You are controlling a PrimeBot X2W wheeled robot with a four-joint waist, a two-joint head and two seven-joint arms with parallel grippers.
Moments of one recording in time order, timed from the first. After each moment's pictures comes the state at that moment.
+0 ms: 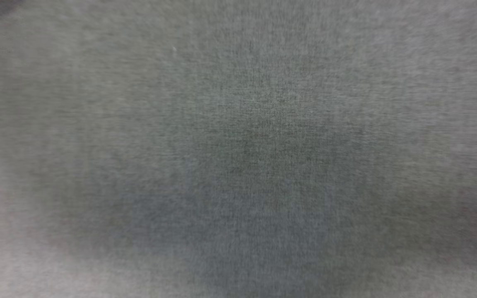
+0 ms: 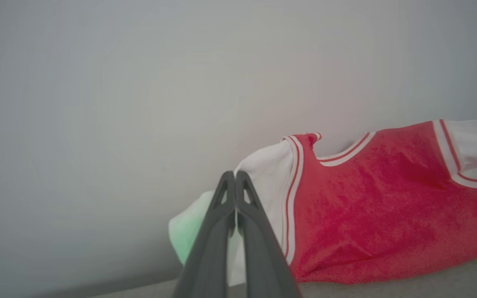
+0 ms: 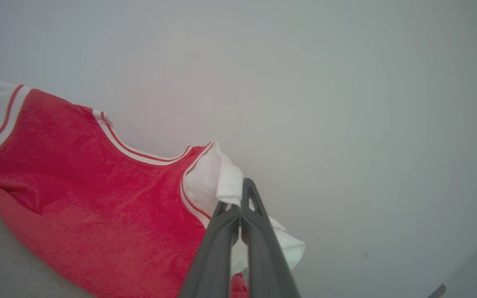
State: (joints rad) left arm -1.69 0.41 -0.73 0.93 -0.88 -0.13 -0.26; right arm -1.48 -0.47 0.44 0.66 0.42 0.13 -0.26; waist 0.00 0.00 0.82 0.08
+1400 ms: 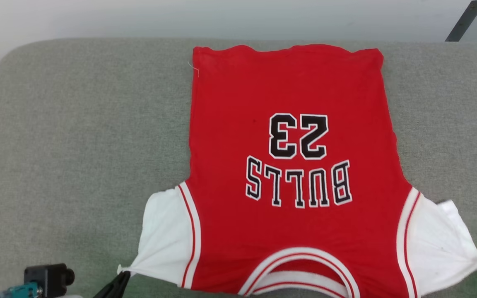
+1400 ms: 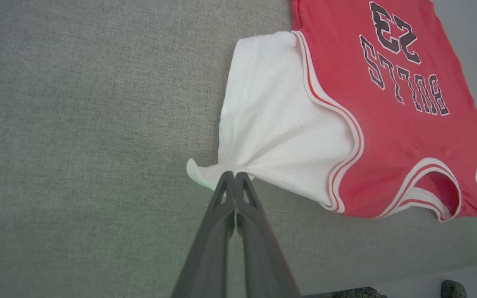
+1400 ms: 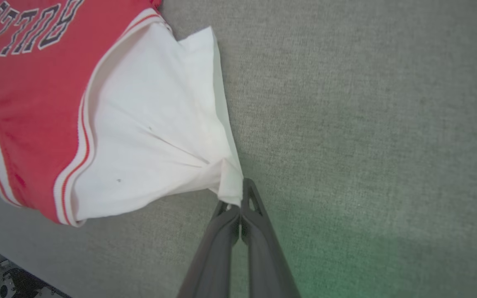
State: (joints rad) left arm -0.10 1.00 -0.82 -0.29 -1.39 0.40 -0.21; right arm 0.06 -0.96 0.43 0.13 1.06 0.13 0.00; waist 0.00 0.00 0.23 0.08
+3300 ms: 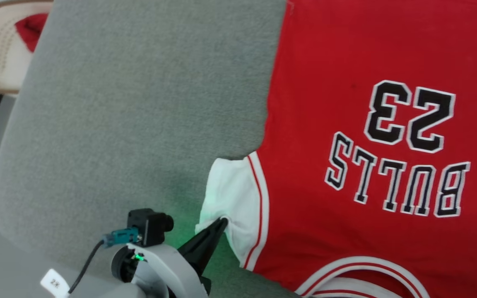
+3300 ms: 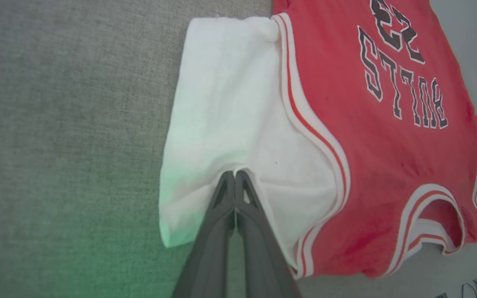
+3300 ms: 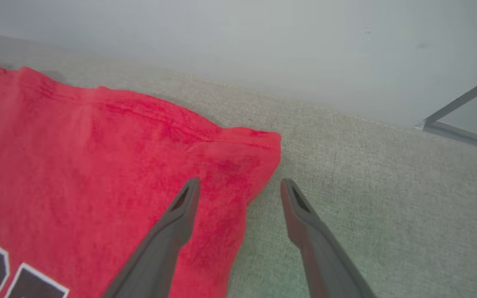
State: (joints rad) left arm -0.43 0.65 -0.97 -0.10 -1.19 0.23 -0.13; right arm -1.07 -0.69 0.32 0.64 0.67 0.13 0.62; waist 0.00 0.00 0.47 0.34
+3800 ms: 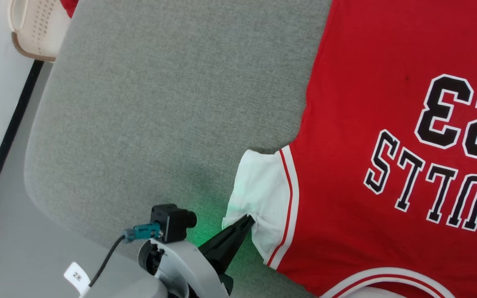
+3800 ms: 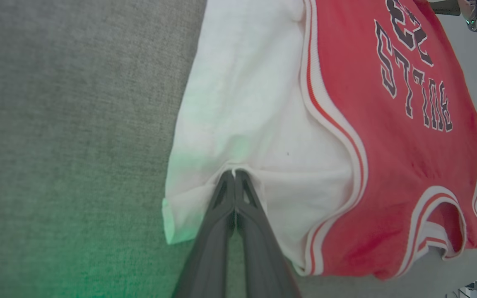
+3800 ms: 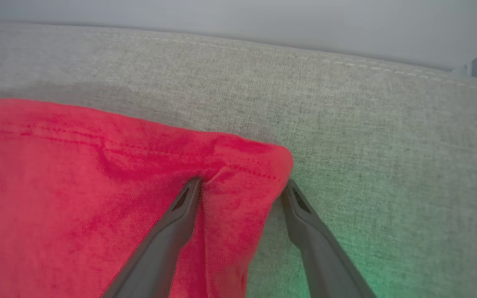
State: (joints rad) left arm -0.47 0.56 -1.00 -0.03 -1.18 0.15 -0.13; right arm -1.28 -0.68 0.25 0.96 0.57 0.13 0.78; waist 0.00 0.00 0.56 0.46
